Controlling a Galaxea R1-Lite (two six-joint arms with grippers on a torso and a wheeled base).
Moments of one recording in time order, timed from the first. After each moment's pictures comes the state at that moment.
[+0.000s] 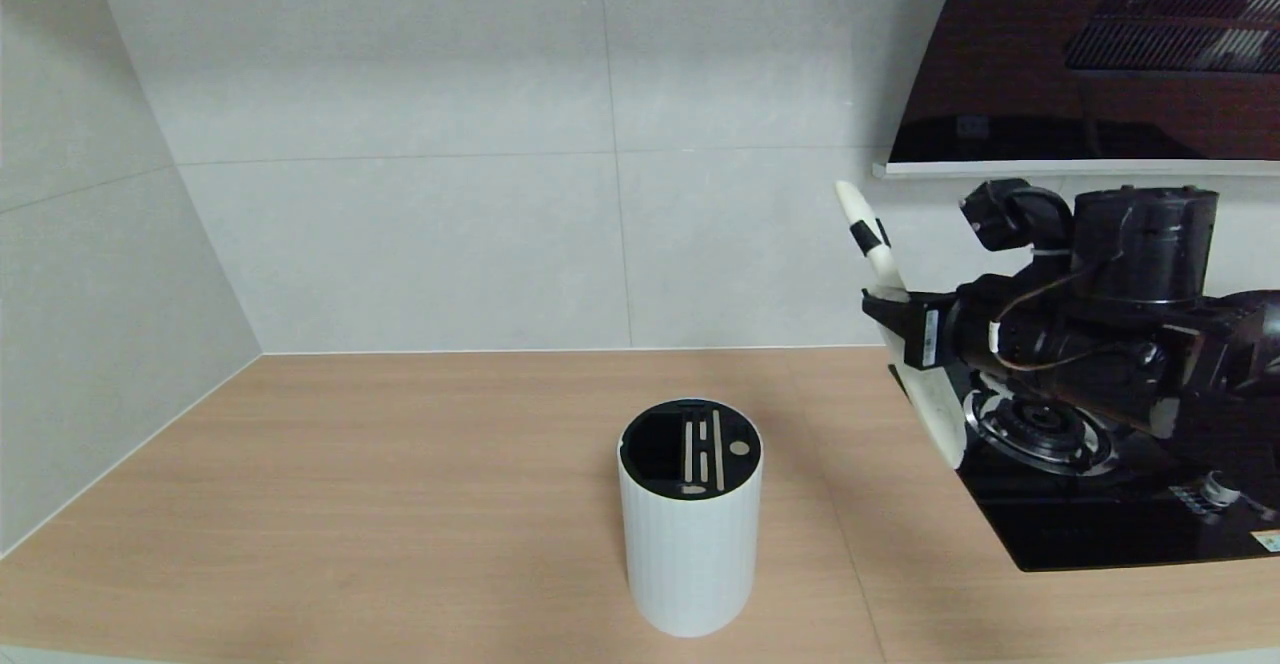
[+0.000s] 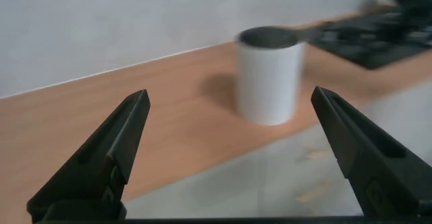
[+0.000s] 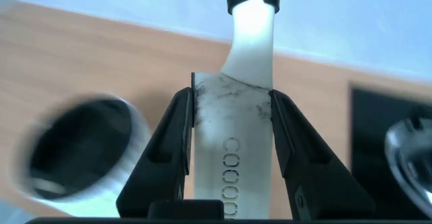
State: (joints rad) left arm -0.01 0.23 -0.30 0.09 -0.45 0.04; right arm 0.46 1.68 -0.92 -0.58 -0.08 0.06
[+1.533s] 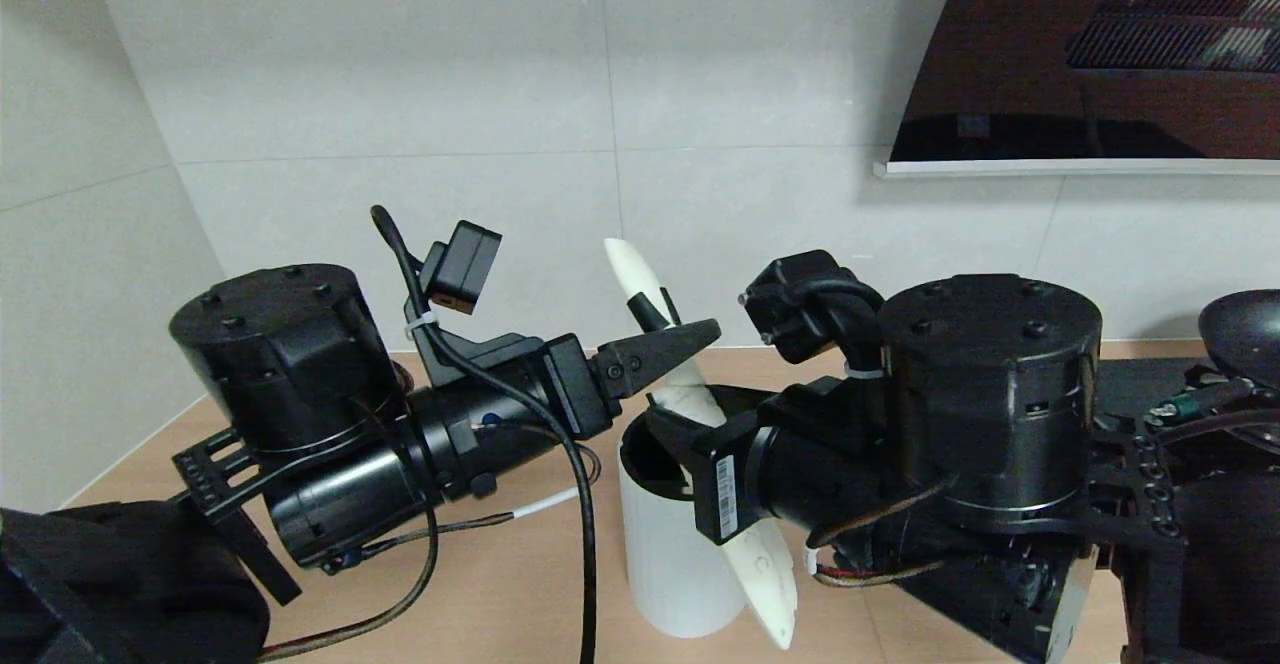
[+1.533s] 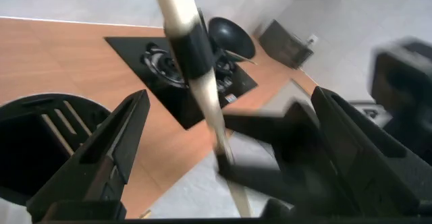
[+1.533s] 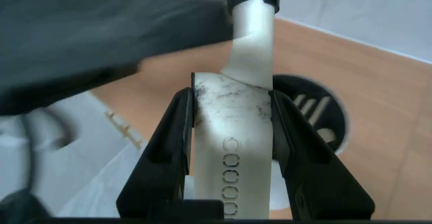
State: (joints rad) left arm -0.62 1.67 -0.64 -1.06 -0.30 -0.70; right arm 1.02 1.72 -0.95 -0.57 -0.32 0.20
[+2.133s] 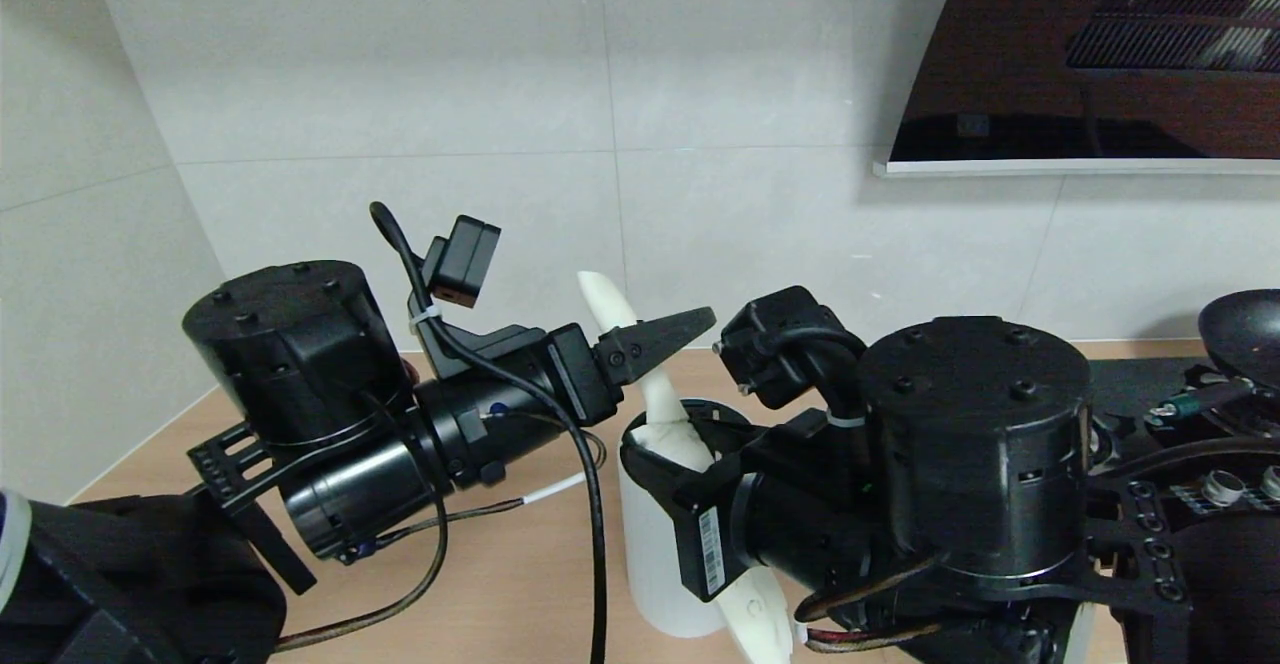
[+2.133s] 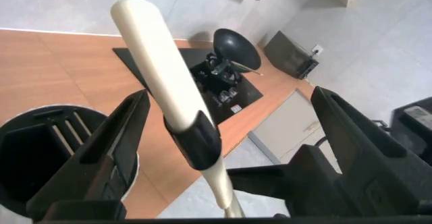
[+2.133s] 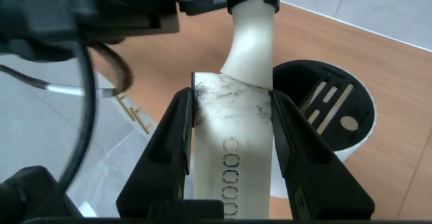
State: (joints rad) left arm -0.62 1.69 -0.65 -1.09 -0.28 -0.69; right arm 1.07 1.73 -0.93 -0.57 -0.33 0.20
